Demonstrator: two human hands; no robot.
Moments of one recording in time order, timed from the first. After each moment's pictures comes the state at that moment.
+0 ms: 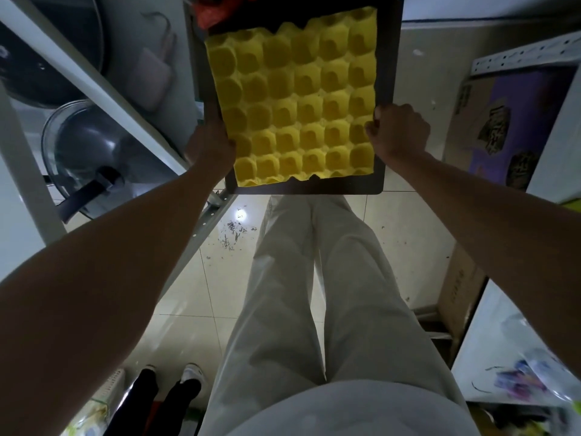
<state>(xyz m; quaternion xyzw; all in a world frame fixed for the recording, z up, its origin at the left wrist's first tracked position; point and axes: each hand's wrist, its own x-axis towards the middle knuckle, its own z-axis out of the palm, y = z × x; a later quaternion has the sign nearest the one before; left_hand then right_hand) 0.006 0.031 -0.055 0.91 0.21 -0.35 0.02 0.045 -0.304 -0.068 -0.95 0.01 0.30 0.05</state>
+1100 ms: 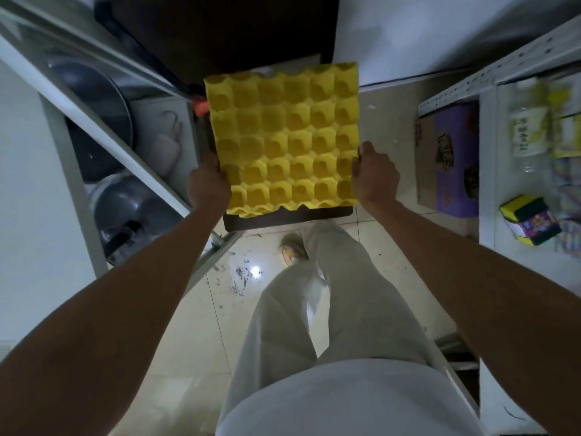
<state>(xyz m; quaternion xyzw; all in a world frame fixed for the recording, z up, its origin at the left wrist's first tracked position) 0.016 -0.023 0.048 0.94 0.22 -0.23 0.11 0.003 -0.345 0.012 -0.96 0.12 0.20 0.15</state>
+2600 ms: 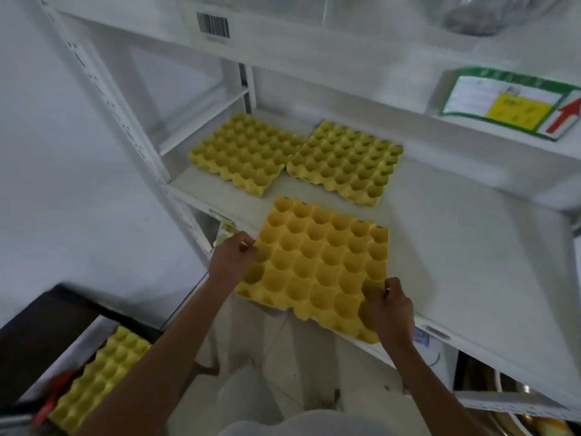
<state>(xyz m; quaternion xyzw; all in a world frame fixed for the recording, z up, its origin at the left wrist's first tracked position) -0.182 -0.535 0.385 0.88 -0.31 -0.21 0.29 -0.501 -0.636 0.348 -0.67 0.65 -0.19 0.29</state>
